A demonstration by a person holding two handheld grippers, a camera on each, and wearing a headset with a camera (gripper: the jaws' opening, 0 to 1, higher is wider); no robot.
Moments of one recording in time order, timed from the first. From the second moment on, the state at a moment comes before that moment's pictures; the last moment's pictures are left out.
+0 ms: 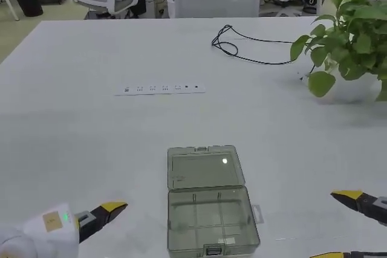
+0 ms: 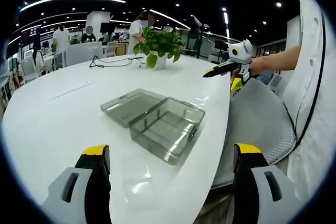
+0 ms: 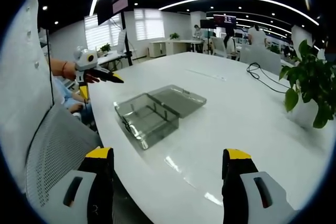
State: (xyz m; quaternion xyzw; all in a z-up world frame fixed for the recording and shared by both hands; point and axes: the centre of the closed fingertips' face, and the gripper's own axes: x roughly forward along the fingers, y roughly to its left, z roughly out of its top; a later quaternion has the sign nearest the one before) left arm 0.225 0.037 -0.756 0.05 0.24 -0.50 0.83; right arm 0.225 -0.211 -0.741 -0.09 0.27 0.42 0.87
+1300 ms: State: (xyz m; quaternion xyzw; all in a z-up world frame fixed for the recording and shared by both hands) left arm 0.266 0.098 -0.777 0.08 0.30 -0.43 0.84; right arm 0.225 -0.206 -0.742 -0.07 0.26 0.41 0.87
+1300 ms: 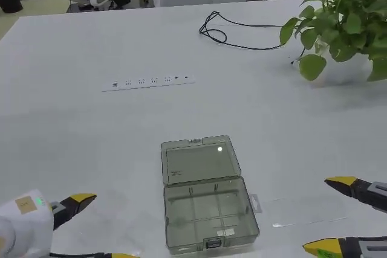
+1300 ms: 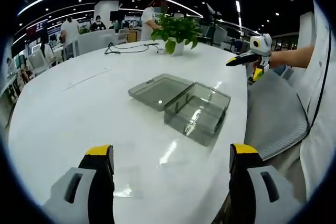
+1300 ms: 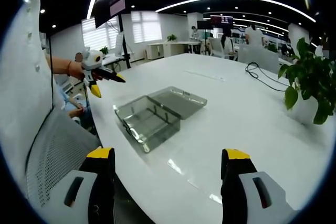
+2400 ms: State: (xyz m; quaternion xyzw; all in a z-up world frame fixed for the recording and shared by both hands) left arm 0.288 0.150 -0.835 0.14 0.47 -0.32 0.81; right arm 0.225 -0.204 -0.742 -0.06 0.26 0.40 0.88
